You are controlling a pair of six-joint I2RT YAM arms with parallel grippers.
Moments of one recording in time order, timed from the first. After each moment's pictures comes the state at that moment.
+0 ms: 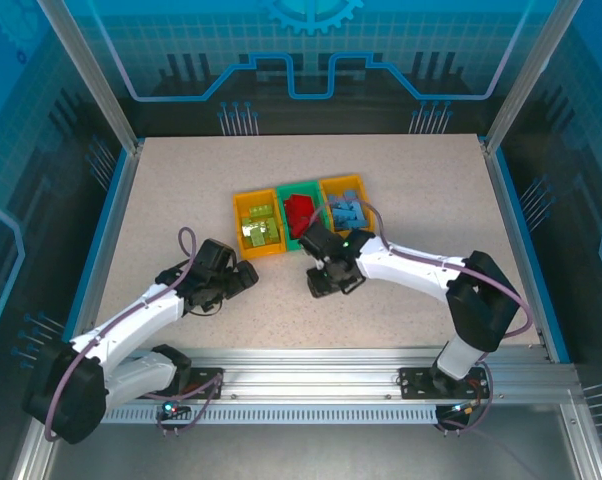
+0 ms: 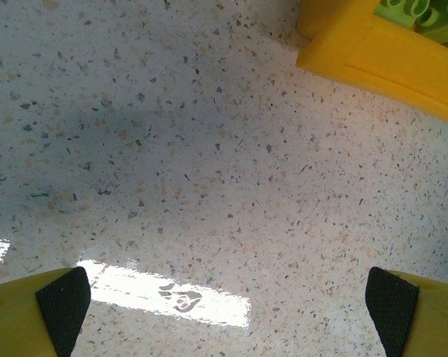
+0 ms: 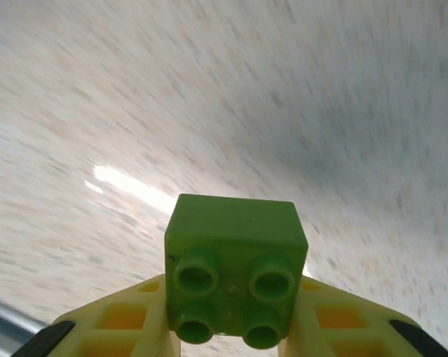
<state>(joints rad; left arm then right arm) -0.43 1.06 0.57 -0.58 -0.03 -0.98 0.87 1.67 1.23 -0.81 -0.02 0.48</state>
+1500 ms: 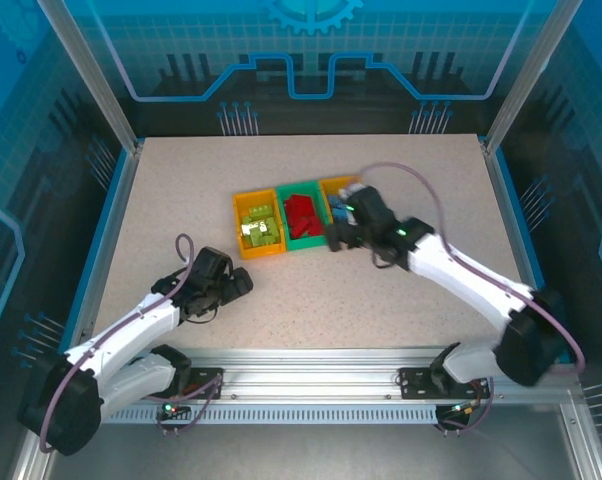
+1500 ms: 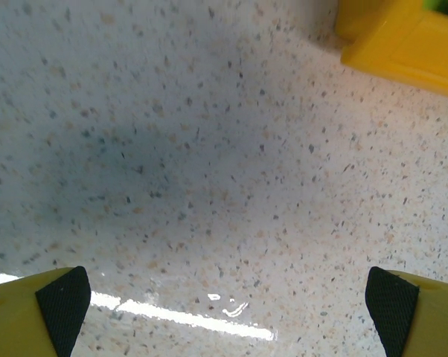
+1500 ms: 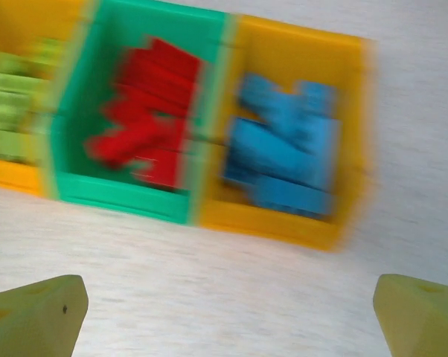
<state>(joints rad) -0.43 0.99 0.51 -0.59 -0.11 -0.91 0.60 1.31 0.99 -0.51 0.30 0.16</state>
